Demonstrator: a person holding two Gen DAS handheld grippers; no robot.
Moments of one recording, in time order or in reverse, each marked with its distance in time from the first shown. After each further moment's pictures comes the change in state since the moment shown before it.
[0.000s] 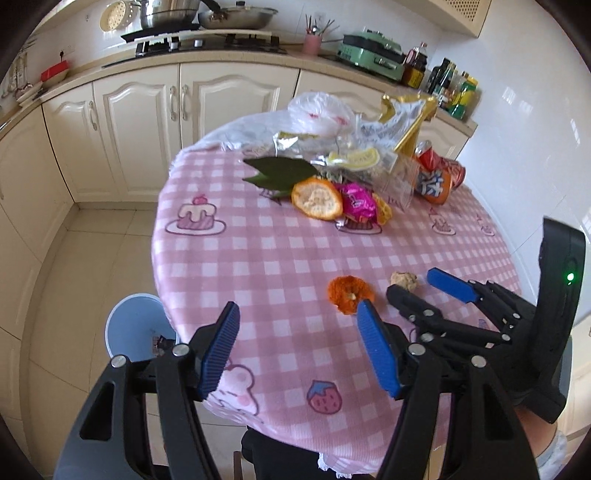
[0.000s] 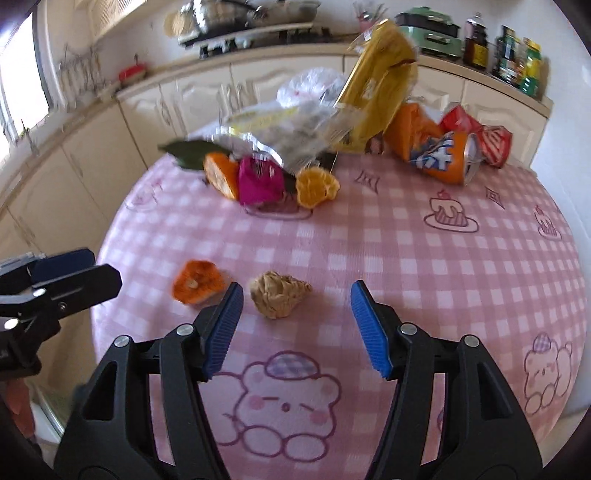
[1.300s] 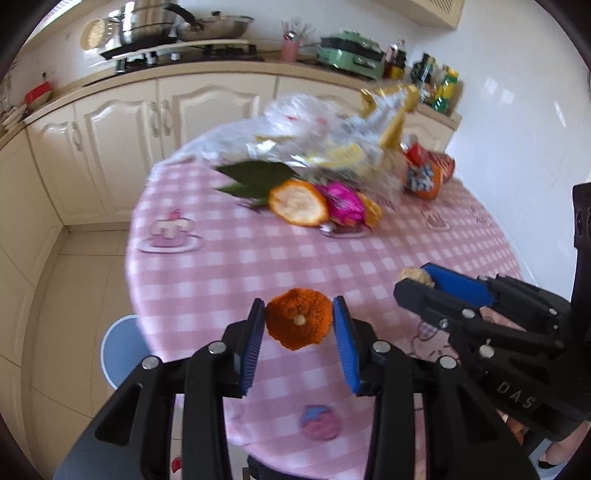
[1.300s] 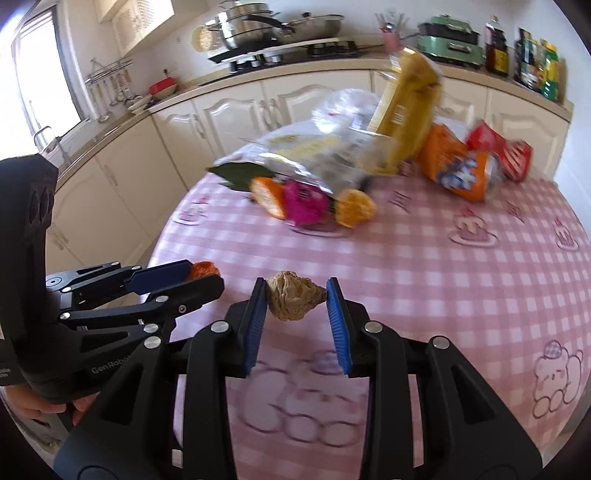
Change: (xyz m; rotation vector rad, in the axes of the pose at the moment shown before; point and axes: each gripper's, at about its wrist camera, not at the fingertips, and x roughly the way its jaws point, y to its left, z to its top) left arm 0.010 -0.002 0.000 0.069 -0.060 -0.023; right arm -0.032 0.016 0.011 0.020 -0.074 0.177
